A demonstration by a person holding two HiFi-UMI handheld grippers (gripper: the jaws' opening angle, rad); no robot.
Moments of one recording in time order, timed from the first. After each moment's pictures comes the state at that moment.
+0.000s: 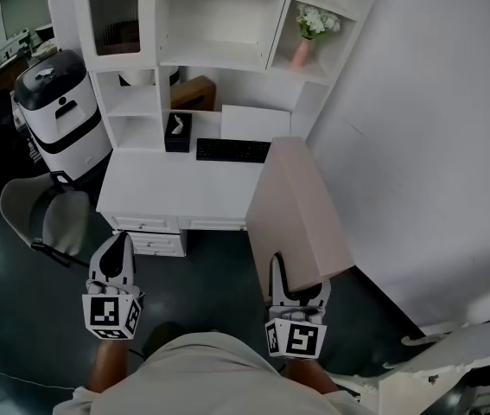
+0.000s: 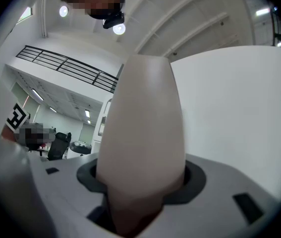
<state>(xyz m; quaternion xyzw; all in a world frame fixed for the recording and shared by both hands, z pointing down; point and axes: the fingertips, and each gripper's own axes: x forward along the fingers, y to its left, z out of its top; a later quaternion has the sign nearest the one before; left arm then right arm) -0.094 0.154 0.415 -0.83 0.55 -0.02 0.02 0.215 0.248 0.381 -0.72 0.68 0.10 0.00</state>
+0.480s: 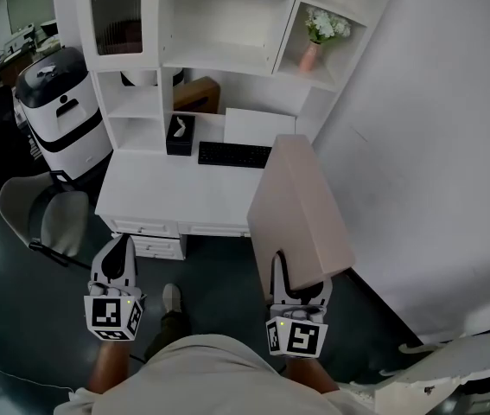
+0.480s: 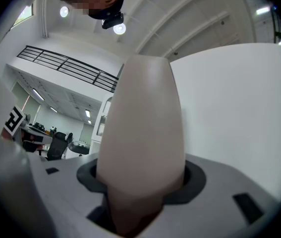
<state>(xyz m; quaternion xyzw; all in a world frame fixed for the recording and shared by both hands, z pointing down) -0.088 0.127 0.428 -0.83 0.56 -0.02 0.01 0.224 0.210 0.382 -0.72 0.69 0.10 0.00</state>
